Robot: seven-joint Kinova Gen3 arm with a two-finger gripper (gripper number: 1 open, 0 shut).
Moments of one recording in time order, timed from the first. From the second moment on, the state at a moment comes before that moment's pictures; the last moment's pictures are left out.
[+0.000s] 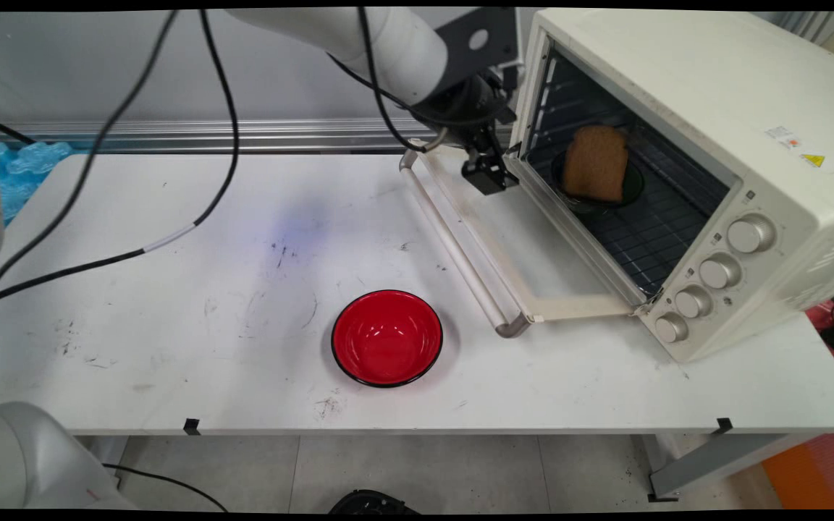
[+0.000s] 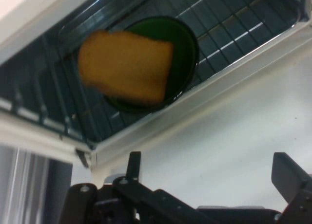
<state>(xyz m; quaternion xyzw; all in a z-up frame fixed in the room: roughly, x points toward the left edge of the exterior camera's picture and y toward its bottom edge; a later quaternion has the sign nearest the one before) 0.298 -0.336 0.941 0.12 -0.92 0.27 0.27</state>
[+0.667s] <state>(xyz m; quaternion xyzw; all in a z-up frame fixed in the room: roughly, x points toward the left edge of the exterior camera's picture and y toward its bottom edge) 0.335 -0.288 0.988 0.23 -0.88 0.26 0.31</state>
